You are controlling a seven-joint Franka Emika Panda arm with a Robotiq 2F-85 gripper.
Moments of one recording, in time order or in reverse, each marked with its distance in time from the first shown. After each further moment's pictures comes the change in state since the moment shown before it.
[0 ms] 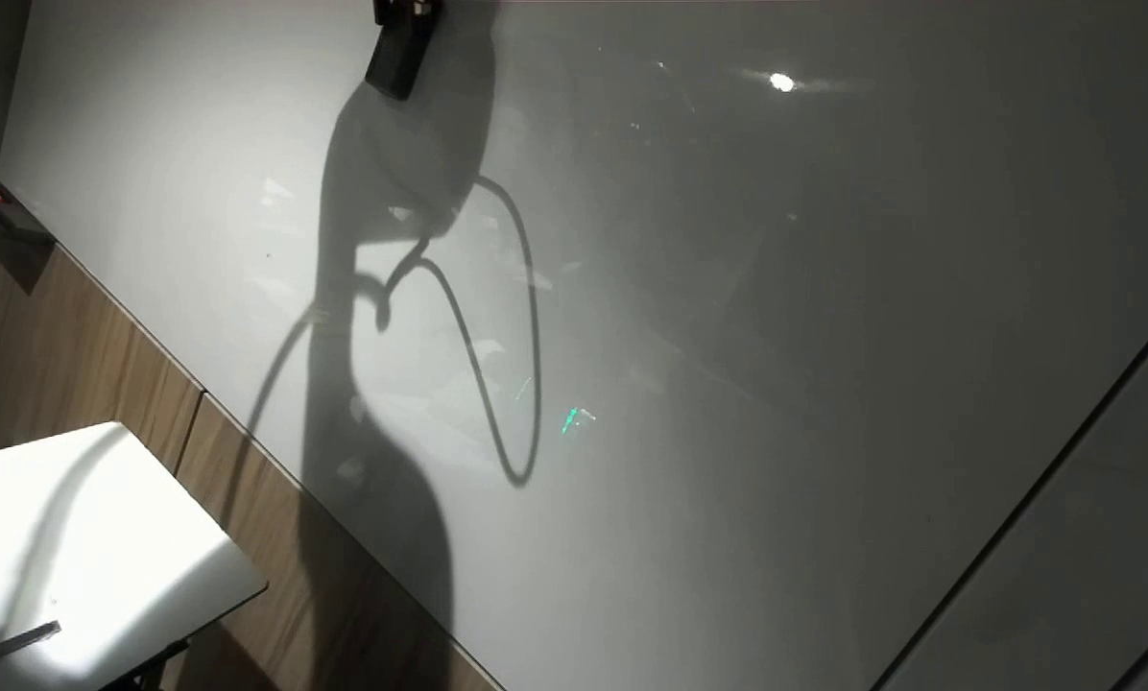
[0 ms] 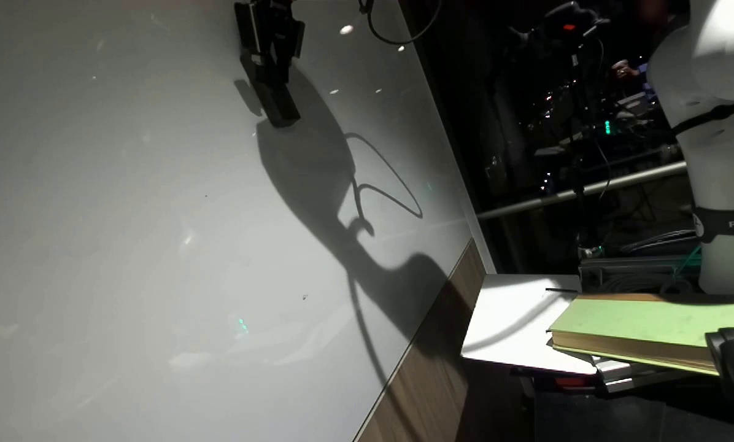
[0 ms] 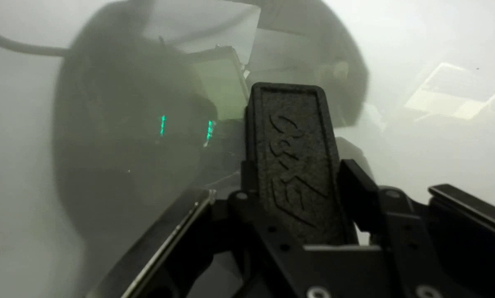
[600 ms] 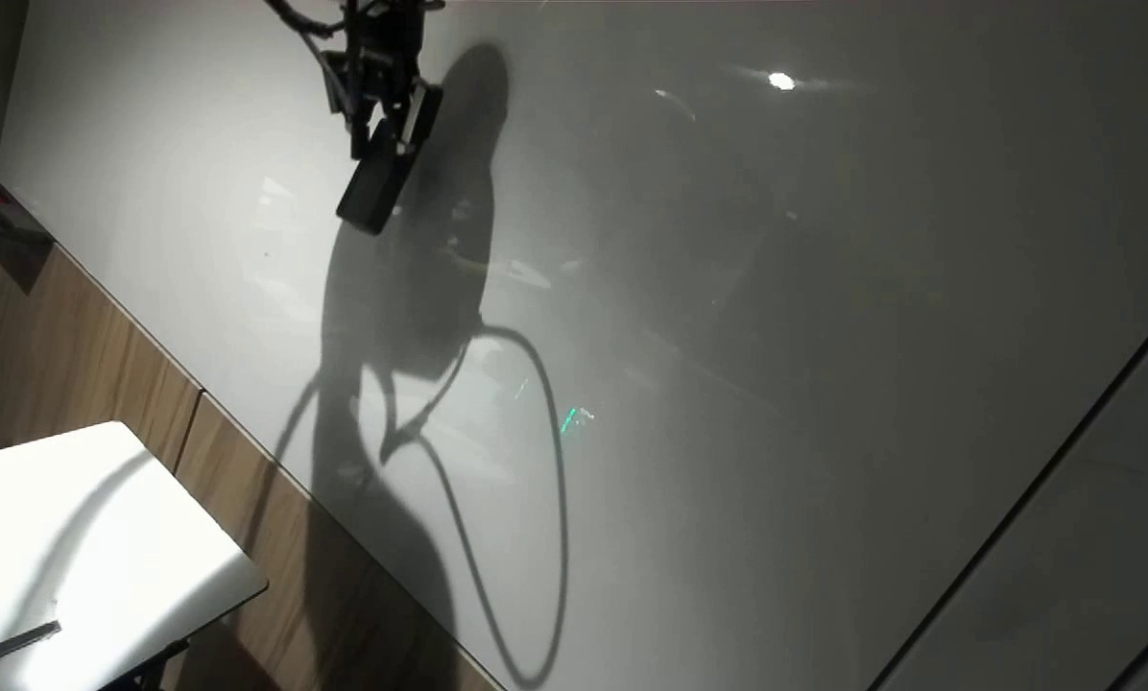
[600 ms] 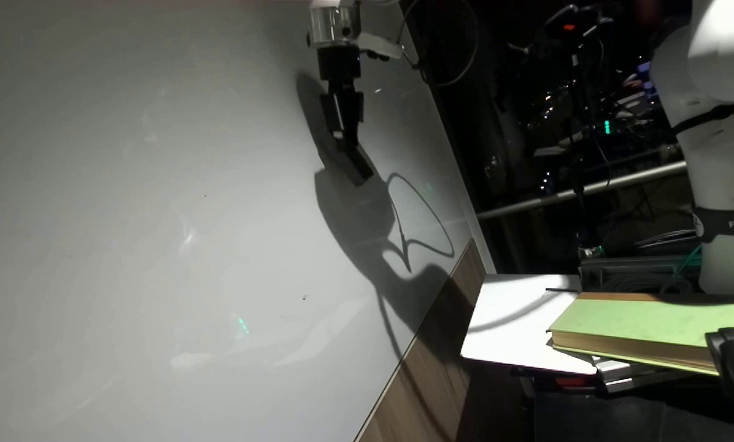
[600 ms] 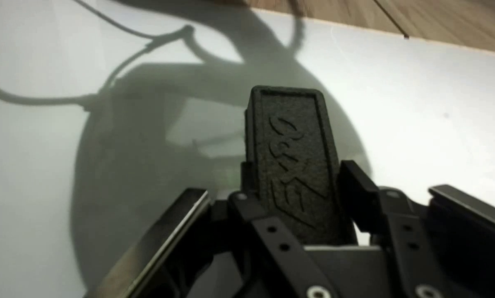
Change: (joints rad) arm -0.038 -0.062 -0.086 -0.357 0.017 0.082 -0.187
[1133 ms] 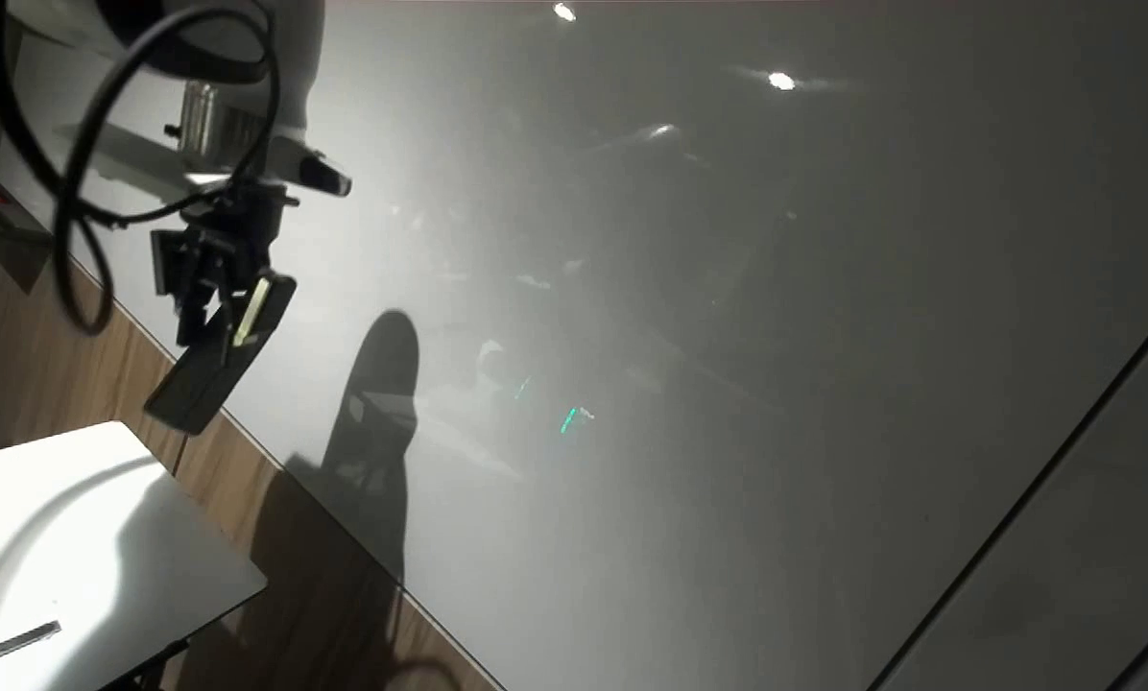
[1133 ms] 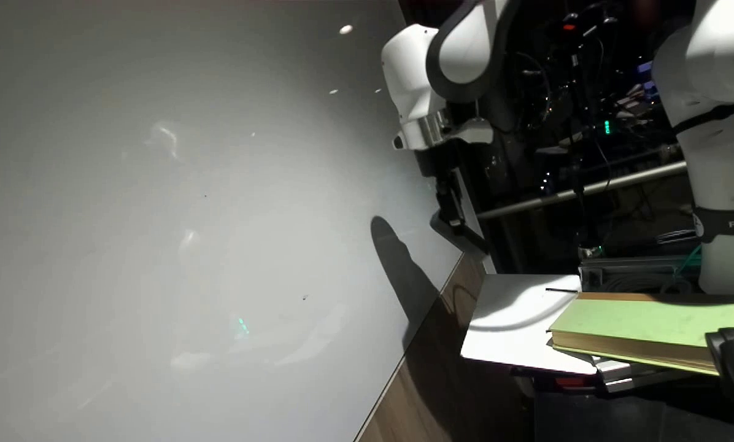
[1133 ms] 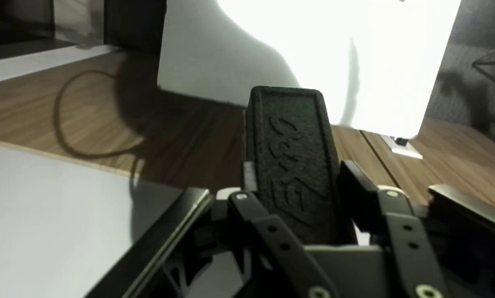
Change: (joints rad) arm -0.027 -0.065 -0.001 -0.530 -0.063 0.173 -0.014
